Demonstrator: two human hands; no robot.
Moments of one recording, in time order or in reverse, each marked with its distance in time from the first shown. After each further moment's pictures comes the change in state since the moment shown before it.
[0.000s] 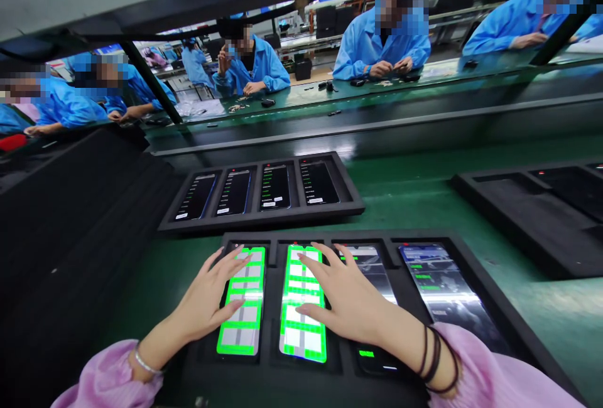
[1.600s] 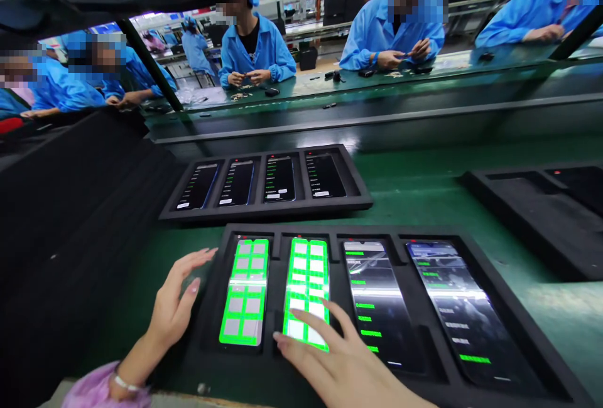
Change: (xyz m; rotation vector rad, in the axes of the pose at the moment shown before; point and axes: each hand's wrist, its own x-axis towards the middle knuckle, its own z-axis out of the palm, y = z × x) left_hand -0.047 -0.006 0.004 -0.517 0.500 -0.455; right_hand -0.060 -0.053 -0.005 0.128 -0.005 -0.357
